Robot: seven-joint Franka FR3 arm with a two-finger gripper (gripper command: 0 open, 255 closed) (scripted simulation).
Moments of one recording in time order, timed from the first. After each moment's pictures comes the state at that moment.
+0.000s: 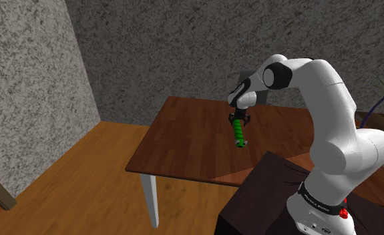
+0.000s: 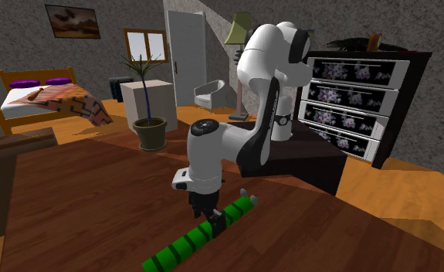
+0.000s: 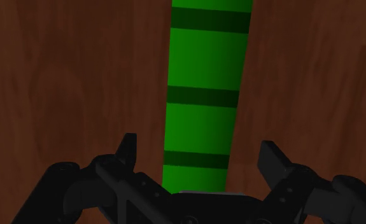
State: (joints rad) arm -0.51 0.89 -0.18 -1.61 0.17 2.47 0.21
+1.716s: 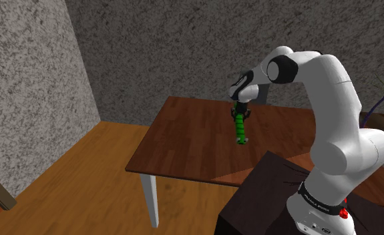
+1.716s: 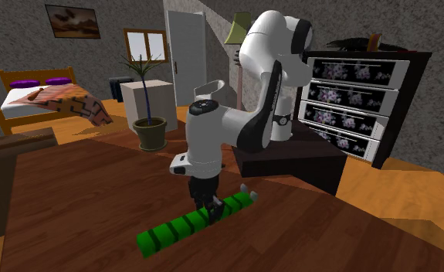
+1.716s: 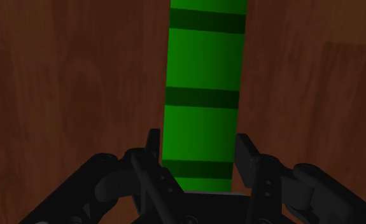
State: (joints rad) arm -0.49 0.79 -0.20 -1.64 0.16 2.40 0.21
